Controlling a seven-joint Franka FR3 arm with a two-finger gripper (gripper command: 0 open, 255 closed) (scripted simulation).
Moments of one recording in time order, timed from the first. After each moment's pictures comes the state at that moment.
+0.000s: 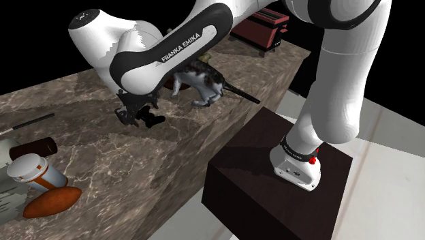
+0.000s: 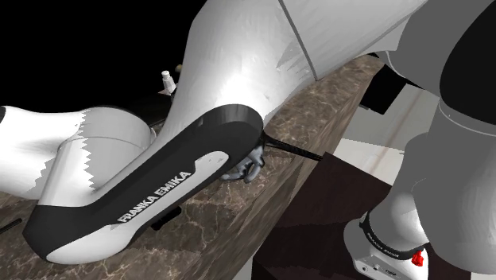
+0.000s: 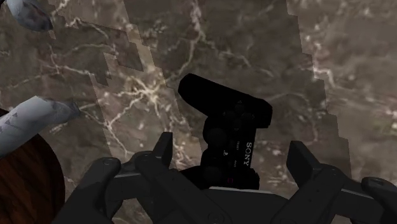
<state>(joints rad) 0.40 0.35 0.33 -1.82 -0.28 1.99 0.76</state>
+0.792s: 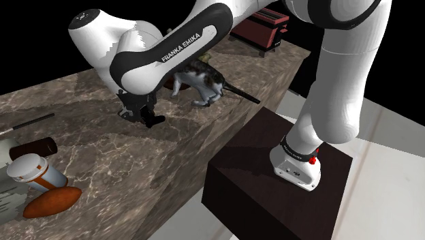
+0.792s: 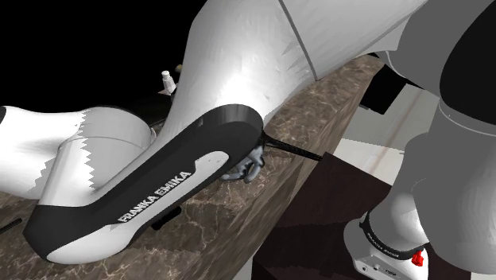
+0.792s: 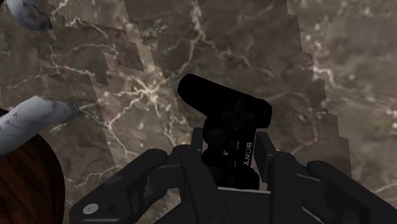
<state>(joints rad) 0.40 0.35 0.32 -1.82 -0.29 1.99 0.76</state>
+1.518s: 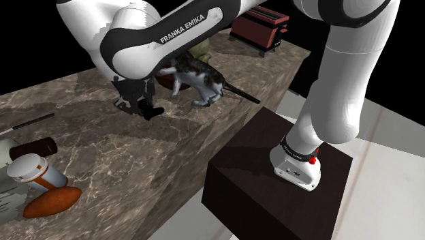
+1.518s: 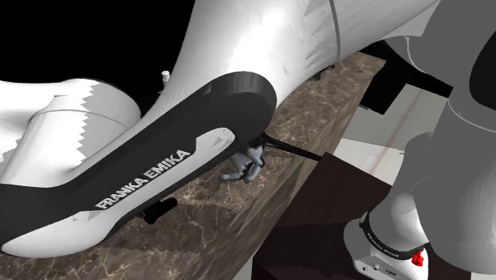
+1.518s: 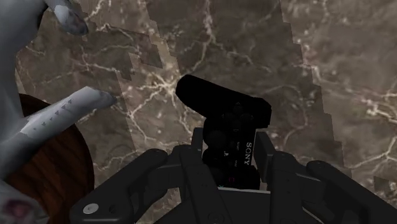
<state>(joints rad) 0.39 0.30 0.33 -1.78 -0.26 1.91 0.74</state>
